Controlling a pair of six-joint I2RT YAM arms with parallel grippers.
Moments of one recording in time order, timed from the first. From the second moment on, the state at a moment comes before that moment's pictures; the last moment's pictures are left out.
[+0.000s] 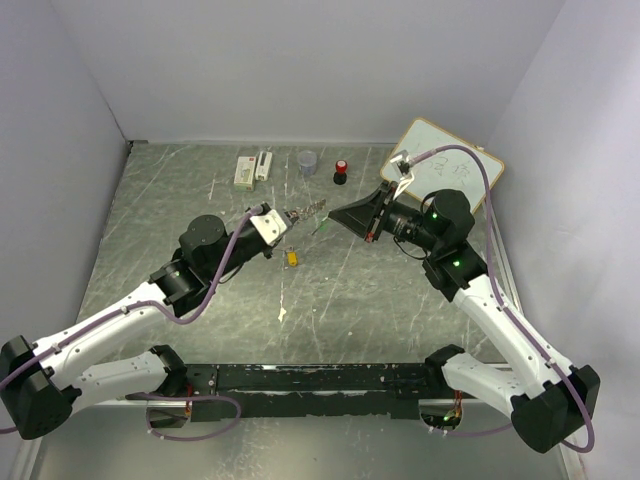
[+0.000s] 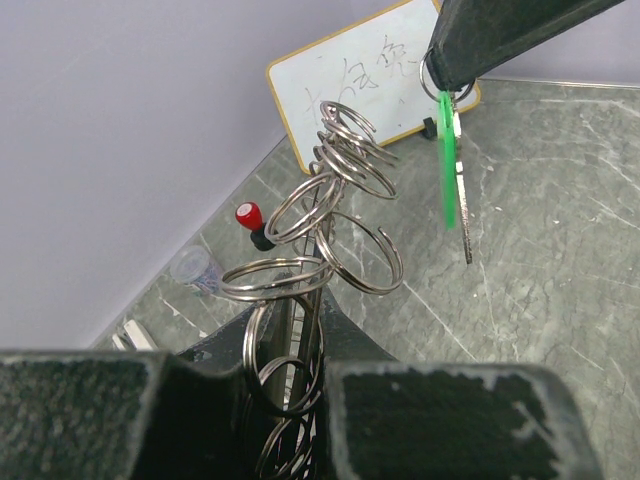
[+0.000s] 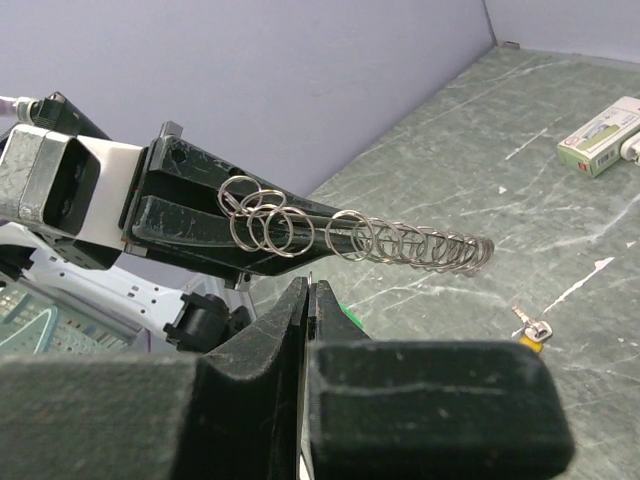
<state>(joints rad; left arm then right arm) -0.81 1.01 0.79 0.24 0.09 0.36 0.47 0.99 0.90 0.18 -0.64 0.57</state>
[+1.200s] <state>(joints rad) -0.81 1.18 1.18 -0.21 0.07 0.18 0.47 0.96 1.05 -0.17 -0.51 0.21</state>
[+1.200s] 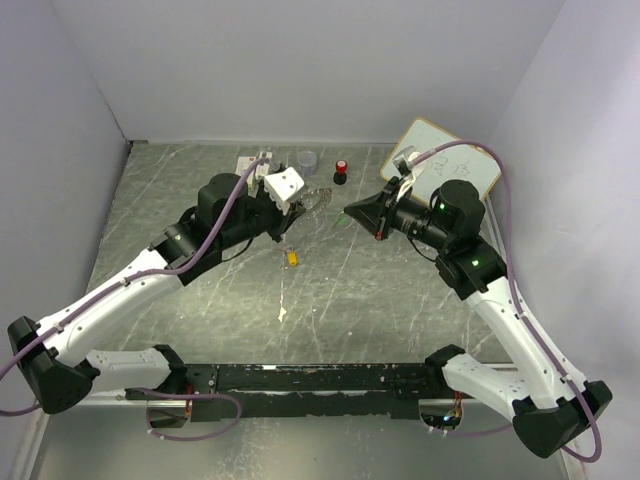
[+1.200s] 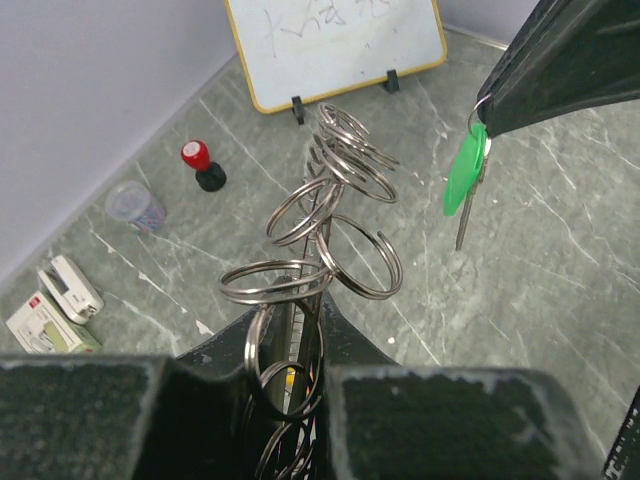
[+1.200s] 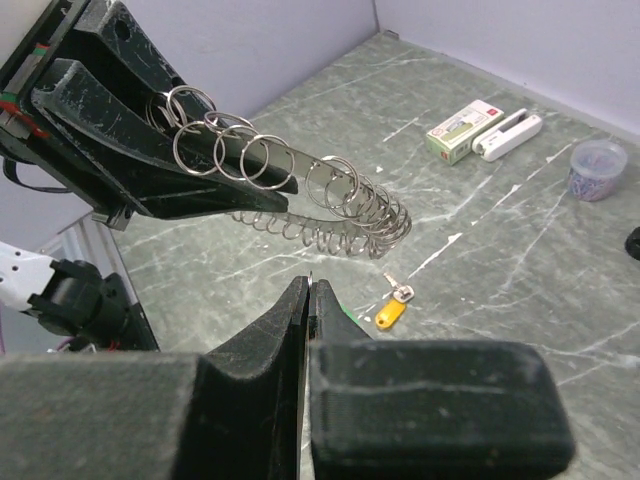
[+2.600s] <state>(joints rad) -0.78 1.30 1.40 -0.47 0.19 0.05 0.47 0.96 1.08 -0.26 -0.43 0.15</state>
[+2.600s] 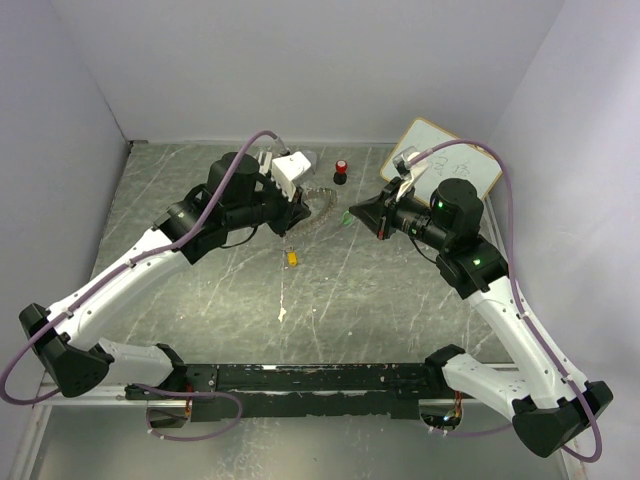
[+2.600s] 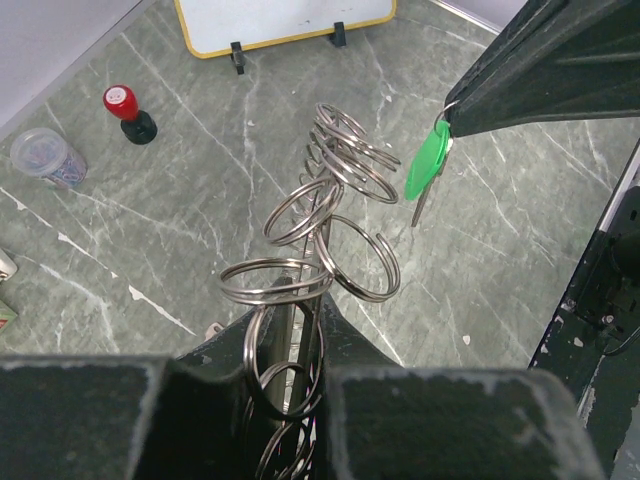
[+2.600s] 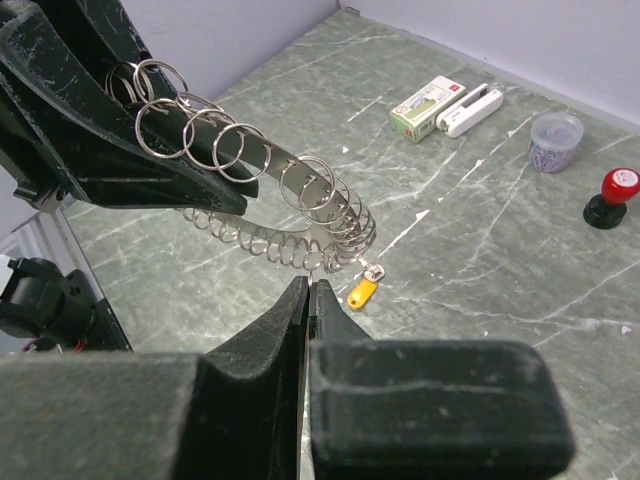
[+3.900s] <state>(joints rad) -0.76 1.32 1.41 -0.48 0.26 0.02 0.47 0.96 1.02 -0.17 -0.45 0.21</state>
